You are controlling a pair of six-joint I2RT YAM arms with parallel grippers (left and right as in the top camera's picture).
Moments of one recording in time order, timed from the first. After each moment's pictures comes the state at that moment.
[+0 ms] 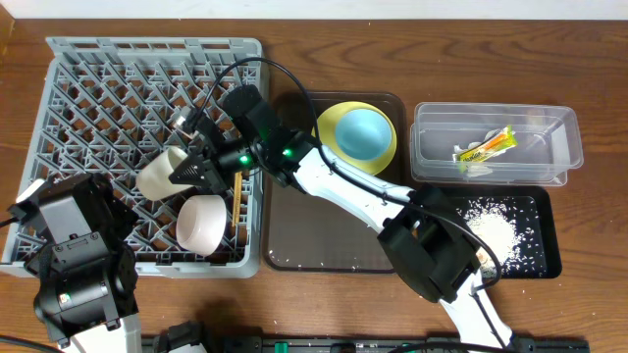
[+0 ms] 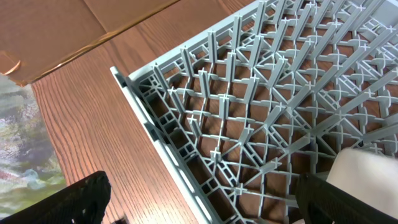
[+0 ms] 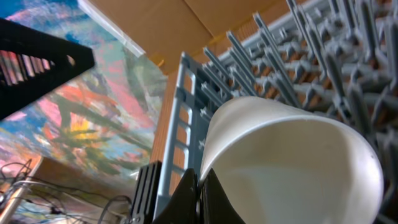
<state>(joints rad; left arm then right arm) 0.34 0.84 1.01 -1.03 -0.48 -0.41 0.86 2.26 1.77 0.03 -0.94 0.37</state>
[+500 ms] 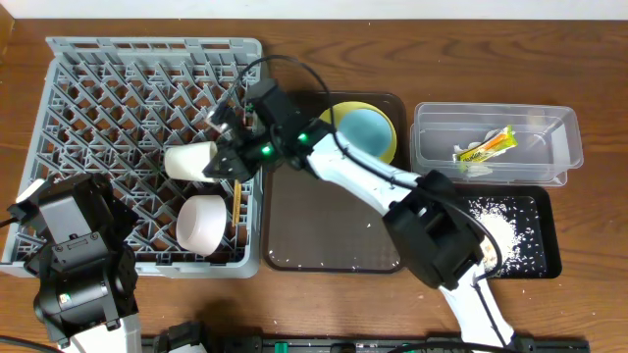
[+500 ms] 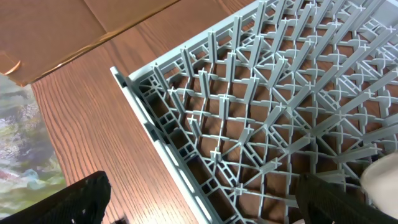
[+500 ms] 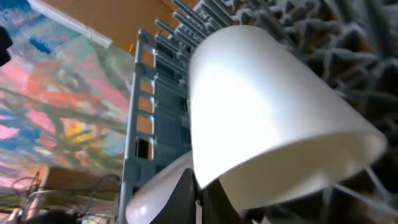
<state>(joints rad) 0.34 0.84 1.01 -1.03 -0.48 -0.41 0.77 2.28 1.77 -0.19 -0.94 0.33</state>
